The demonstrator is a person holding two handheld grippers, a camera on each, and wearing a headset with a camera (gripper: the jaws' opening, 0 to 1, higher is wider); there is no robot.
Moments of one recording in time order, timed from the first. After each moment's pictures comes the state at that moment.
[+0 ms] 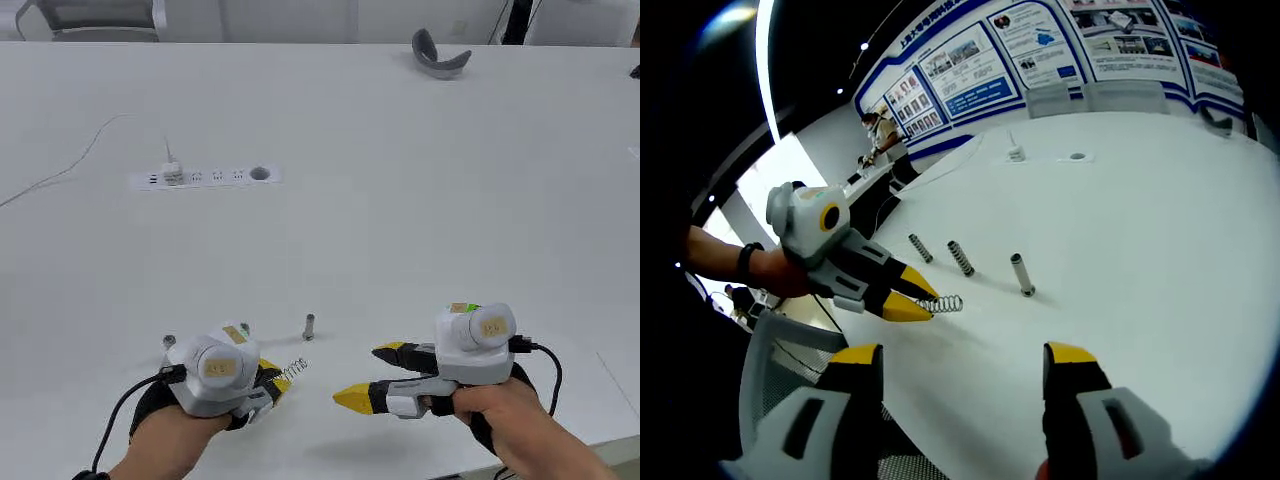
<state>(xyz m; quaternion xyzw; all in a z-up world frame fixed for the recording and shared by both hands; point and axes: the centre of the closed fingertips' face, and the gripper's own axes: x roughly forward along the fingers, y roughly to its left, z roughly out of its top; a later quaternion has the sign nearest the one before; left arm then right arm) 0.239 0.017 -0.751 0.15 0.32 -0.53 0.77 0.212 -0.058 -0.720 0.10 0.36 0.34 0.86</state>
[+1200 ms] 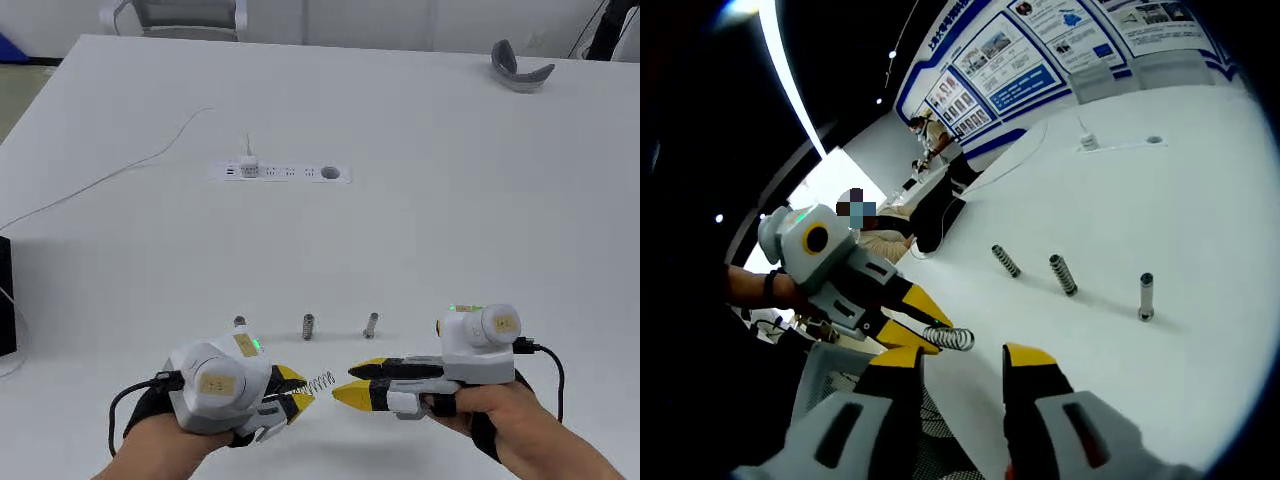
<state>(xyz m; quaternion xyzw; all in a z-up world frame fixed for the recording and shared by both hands) 0.206 0.067 -0.707 0.15 0.29 -0.56 0.76 0.212 0.039 -0.697 0.18 0.36 0.45 0.80</state>
